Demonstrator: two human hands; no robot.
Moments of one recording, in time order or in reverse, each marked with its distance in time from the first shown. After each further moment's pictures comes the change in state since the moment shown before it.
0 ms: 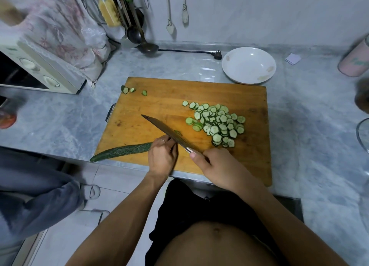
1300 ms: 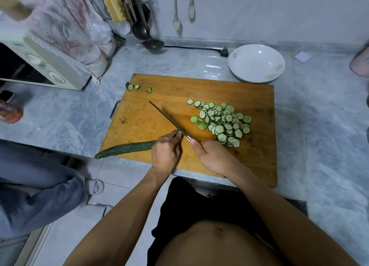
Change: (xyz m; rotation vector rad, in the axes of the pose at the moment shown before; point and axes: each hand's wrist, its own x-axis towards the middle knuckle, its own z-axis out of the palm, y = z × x) left_hand 0.008 -0.007 0.005 -0.021 0.007 0.009; right_hand 0.047 0.001 0.014 0.076 -0.071 0.065
